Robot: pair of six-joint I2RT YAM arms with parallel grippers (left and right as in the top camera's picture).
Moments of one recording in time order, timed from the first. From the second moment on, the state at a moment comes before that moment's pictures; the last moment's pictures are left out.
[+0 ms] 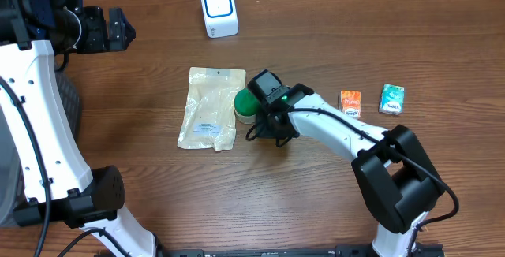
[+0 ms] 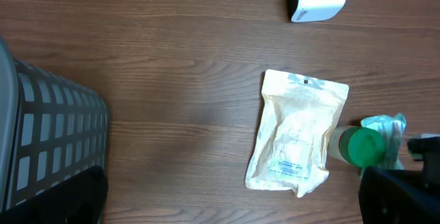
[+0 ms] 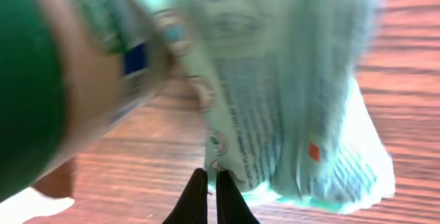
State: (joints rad) left arm 0.18 1.91 2.52 -1.69 0.13 0.06; right arm 0.63 1.94 1.30 -0.74 -0.01 0.69
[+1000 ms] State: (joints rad) left arm 0.18 1.91 2.52 -1.69 0.13 0.06; right arm 0.15 1.88 1.41 -0.85 -0.40 0.33
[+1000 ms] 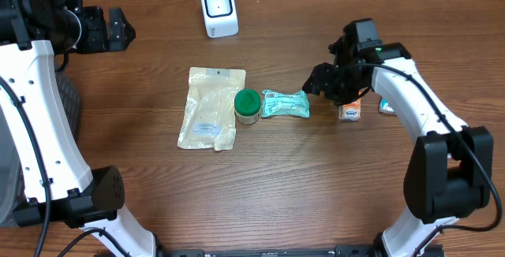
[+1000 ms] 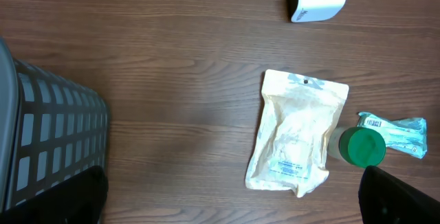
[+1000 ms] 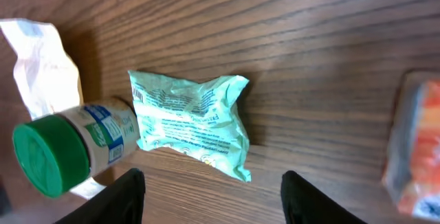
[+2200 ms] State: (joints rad) left arm 0.18 1.91 2.52 -1.69 0.13 0.06; right arm 0.12 2.12 1.42 -0.79 -0.69 0.18
